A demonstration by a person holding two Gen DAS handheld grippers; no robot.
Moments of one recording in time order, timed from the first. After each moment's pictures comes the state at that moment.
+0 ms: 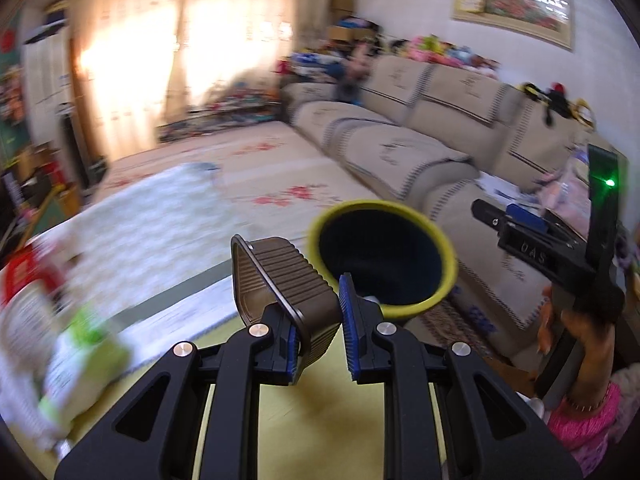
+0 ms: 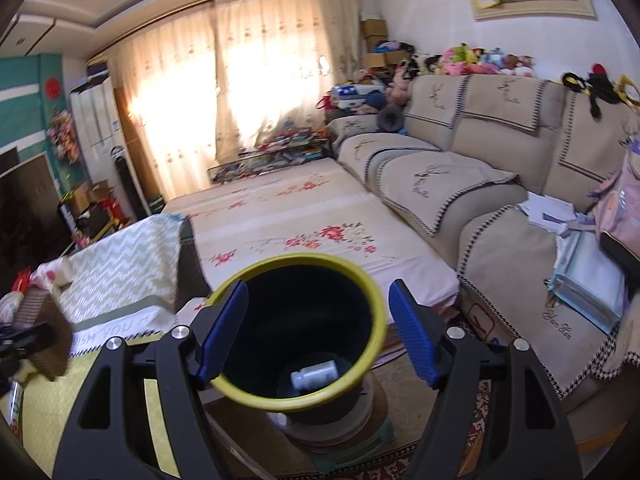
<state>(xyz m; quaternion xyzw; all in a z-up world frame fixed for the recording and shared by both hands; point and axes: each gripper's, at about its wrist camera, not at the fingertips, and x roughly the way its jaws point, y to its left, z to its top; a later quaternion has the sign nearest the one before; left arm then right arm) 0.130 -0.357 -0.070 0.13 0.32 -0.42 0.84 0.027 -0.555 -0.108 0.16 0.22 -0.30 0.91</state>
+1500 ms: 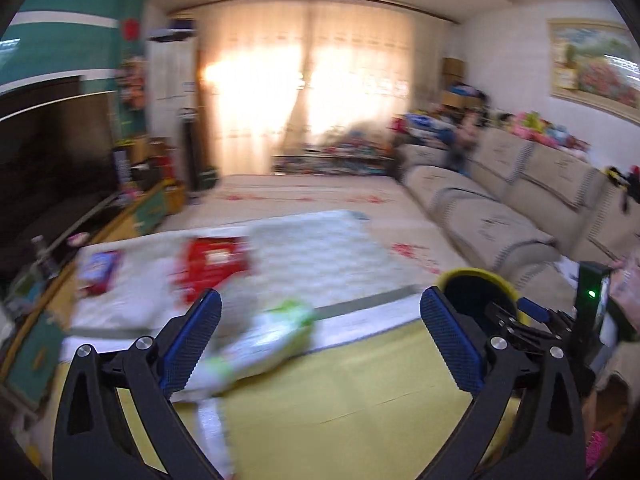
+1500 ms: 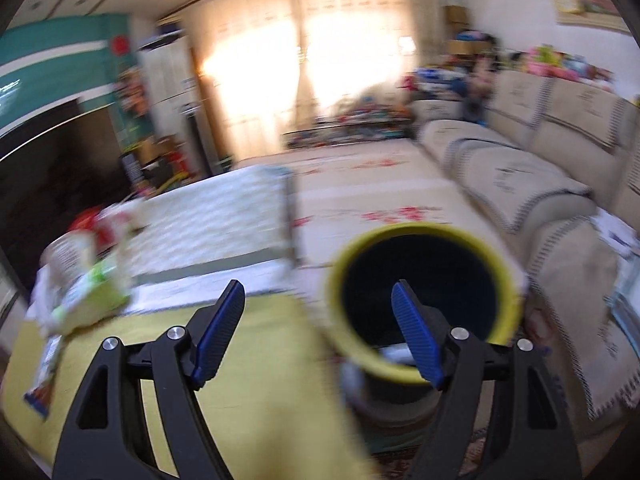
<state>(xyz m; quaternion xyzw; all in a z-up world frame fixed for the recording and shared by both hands) 0.121 -0.156 0.005 0.04 0.25 -0.20 0.95 0.093 -0.443 -0.122 0.12 0.28 -0.14 0.94</state>
